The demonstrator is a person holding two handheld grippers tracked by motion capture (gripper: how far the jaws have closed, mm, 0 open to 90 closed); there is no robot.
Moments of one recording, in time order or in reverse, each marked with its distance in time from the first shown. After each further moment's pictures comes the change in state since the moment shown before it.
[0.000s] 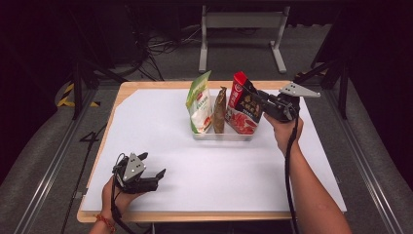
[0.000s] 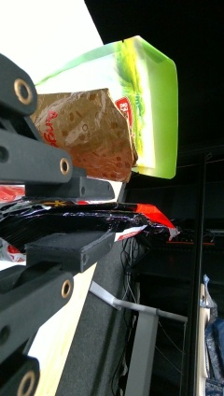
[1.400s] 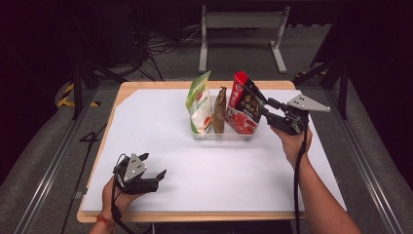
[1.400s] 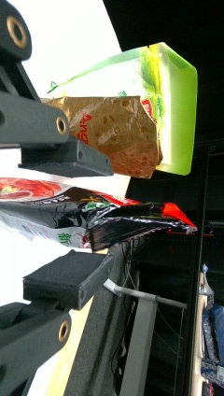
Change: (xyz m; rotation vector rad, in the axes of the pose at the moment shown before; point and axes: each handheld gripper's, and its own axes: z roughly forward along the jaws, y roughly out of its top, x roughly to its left) left arm -0.002 0.001 0.000 -0.001 -0.012 0.017; right arm 0.006 -0.019 -0.032 0.000 -0.045 -0.034
